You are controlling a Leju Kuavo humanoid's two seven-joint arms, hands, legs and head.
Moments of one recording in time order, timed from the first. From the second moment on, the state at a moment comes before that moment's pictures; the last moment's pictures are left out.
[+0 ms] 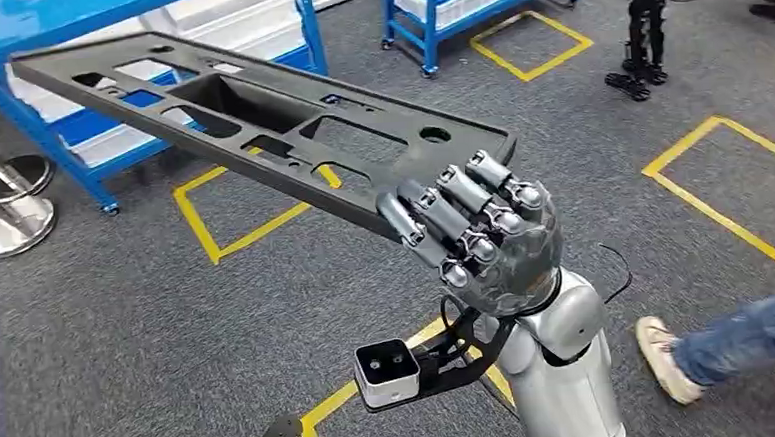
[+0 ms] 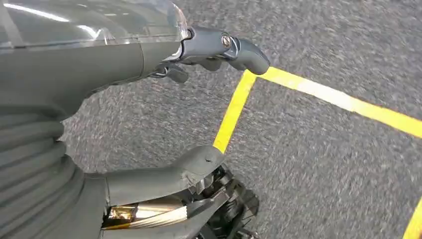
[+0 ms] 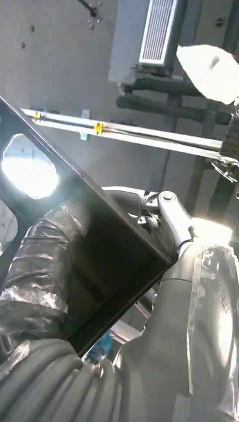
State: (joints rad) left arm -0.23 -0.16 0.14 -0.22 -0.71 0.11 -0.34; right arm -0.41 0.25 0.28 -1.91 1.36 -0.70 -0.69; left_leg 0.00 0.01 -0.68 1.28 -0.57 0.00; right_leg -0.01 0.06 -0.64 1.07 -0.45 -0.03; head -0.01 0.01
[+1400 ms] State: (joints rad) left arm -0.23 -0.17 0.17 -0.22 -0.71 0.13 -0.38; right arm -0.42 0.23 0.27 -1.93 1.38 -0.70 -0.65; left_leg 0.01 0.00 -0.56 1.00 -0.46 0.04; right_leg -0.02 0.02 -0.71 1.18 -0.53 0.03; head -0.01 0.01
